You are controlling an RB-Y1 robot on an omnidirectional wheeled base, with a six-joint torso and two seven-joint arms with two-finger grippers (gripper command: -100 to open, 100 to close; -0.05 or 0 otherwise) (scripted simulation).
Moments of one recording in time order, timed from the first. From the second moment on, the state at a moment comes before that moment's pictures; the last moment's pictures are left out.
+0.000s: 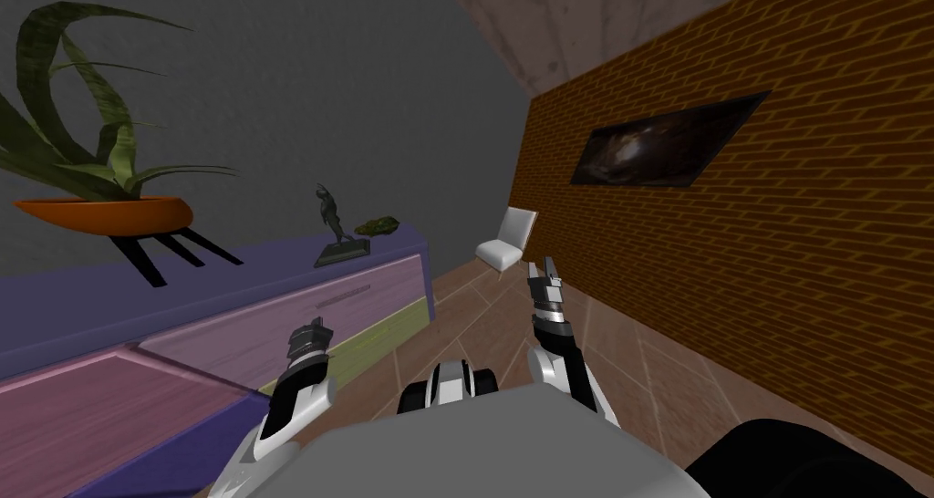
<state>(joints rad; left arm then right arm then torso) 0.06 0.08 0.56 -1.19 0.06 -0.47 0.22 0.51 0.00 -0.04 -2.22 -0.07 -0.54 0.08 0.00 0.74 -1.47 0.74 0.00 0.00</state>
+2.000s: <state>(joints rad) 0.28 0.25 0.43 -1.26 0.07 -0.55 0.42 0.51 0.00 -0.04 -2.22 -0.07 -0.54 0.08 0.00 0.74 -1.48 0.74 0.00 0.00</state>
